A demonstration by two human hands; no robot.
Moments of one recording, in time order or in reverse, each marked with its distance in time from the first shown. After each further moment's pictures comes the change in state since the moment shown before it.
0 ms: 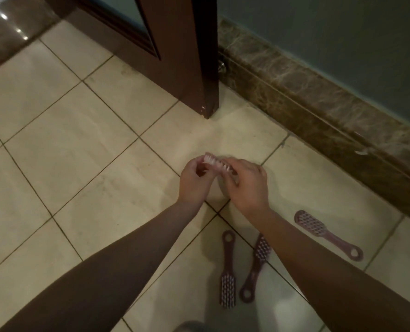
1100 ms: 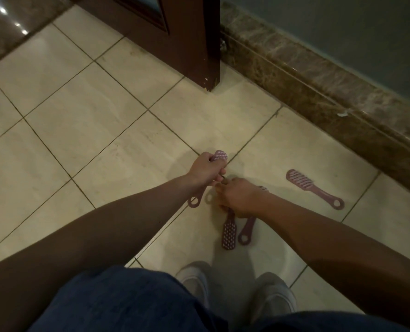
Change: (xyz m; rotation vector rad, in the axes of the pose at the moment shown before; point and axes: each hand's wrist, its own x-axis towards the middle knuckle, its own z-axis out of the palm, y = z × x) left_hand -0.063 -0.007 -0.008 0.134 -0.281 -0.237; right_hand -0.084 -0.022 -0.018 -0.800 -0.917 -0.696
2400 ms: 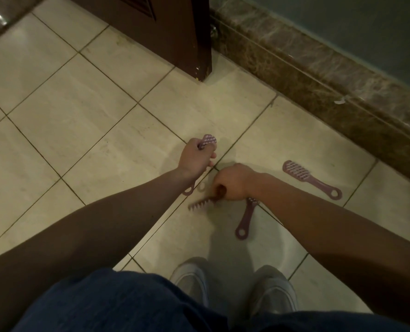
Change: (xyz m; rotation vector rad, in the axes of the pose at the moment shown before) left_hand 0.011 -0.002 -0.005 0.016 0.161 0.094; right_hand 0.011 0.020 -0.011 0.365 -0.109 0.176
